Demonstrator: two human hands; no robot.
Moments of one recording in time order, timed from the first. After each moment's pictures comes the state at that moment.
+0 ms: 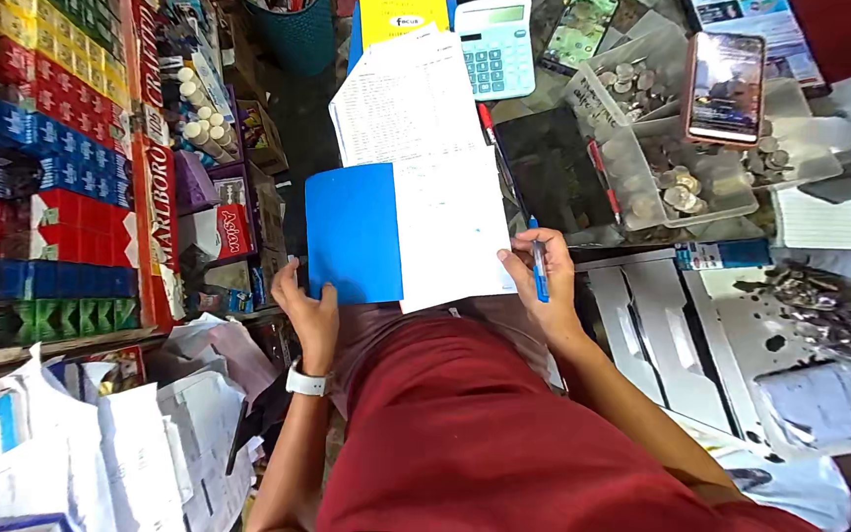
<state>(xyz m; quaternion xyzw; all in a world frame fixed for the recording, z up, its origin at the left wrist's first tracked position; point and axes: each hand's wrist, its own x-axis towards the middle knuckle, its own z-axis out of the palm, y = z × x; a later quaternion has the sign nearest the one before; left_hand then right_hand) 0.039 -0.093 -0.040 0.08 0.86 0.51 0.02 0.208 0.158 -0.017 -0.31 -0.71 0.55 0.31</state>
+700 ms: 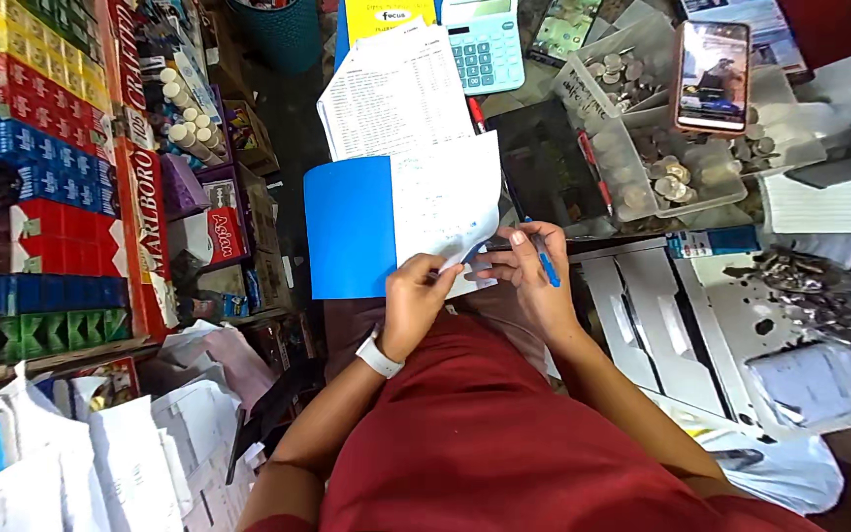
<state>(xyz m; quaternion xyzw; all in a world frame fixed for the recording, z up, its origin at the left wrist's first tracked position) 0.093 0.010 -0.015 0.33 0.69 0.62 0.16 0.203 0.151 0.000 -0.36 -0.60 0.66 0.27</state>
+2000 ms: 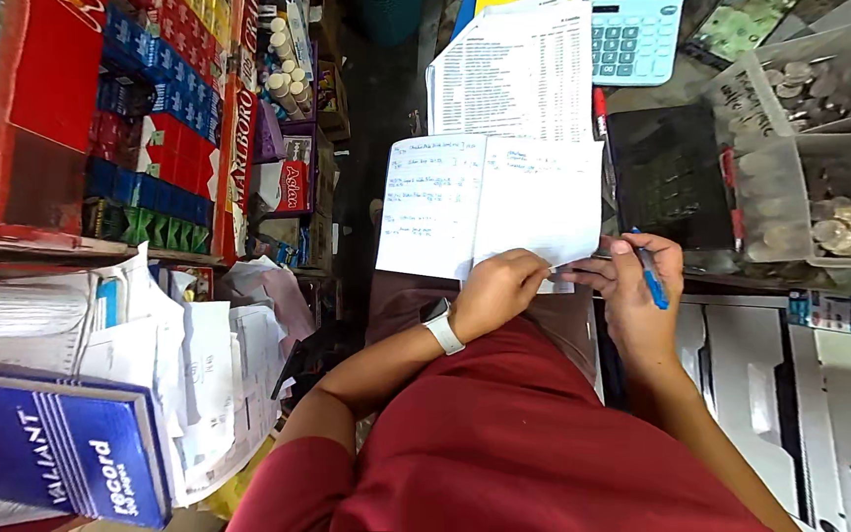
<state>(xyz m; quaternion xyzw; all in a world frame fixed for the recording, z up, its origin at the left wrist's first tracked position) 0.098 0.018 -0.018 0.45 0.69 0.54 0.14 0.206 0.158 -0.001 -0.33 -0.64 0.64 0.26</state>
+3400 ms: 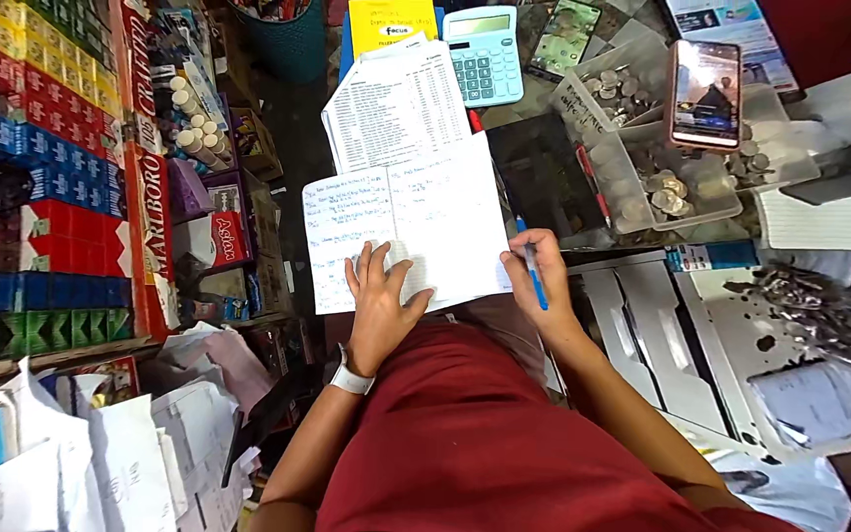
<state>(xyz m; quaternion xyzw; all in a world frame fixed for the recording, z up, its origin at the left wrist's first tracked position) 0.070 -0.027 -0.038 0.41 0.84 0.35 0.06 0.208 0.169 -0.016 -0.29 -0.77 0.50 0.28</state>
